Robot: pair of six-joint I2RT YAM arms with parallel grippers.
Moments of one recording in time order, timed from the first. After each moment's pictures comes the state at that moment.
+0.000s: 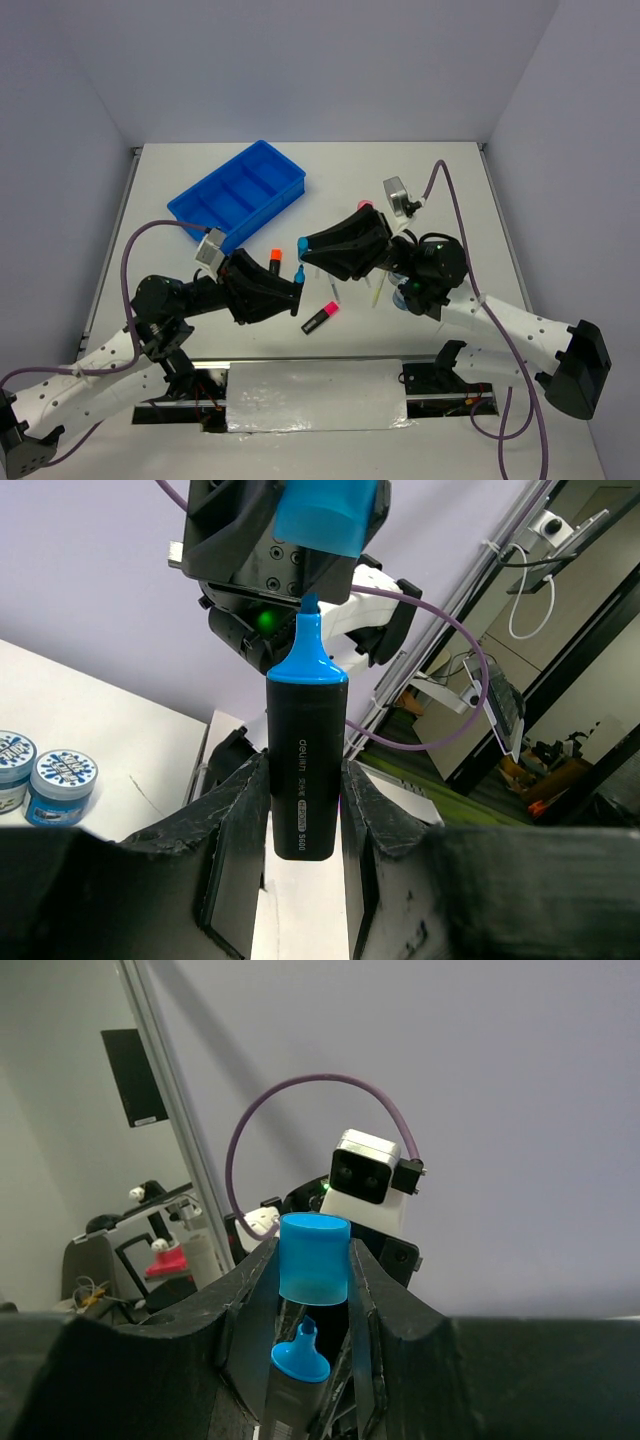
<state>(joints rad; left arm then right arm) -0.83 0.61 0.52 0.54 0.56 -0.80 0.89 1.03 0.75 1.03 -0.54 0.73</state>
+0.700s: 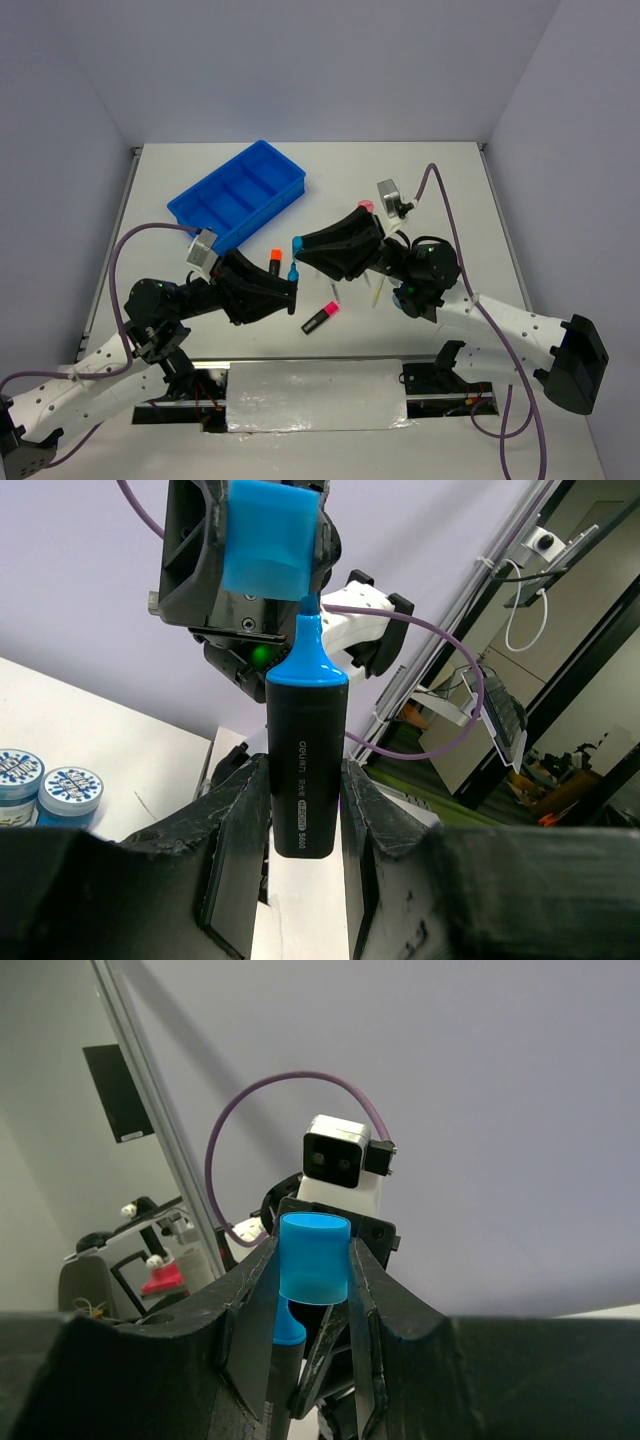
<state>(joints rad) -0.83 0.58 0.52 0.54 0.53 -0.79 0.92 1.05 0.72 1.05 -0.47 0.72</state>
